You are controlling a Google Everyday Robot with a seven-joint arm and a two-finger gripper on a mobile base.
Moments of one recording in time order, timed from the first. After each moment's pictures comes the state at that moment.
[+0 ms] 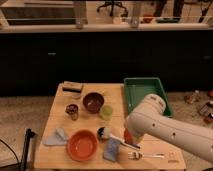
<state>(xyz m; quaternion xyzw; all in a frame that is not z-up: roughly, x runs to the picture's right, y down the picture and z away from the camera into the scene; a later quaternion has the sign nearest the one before) 0.125 0.189 0.679 -0.22 -0.09 -0.23 0.95</state>
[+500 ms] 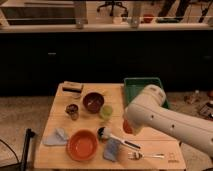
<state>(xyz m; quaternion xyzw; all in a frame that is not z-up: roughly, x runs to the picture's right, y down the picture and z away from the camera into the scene) 0.111 0.141 0.676 -0.19 -0.09 -0.27 0.94</state>
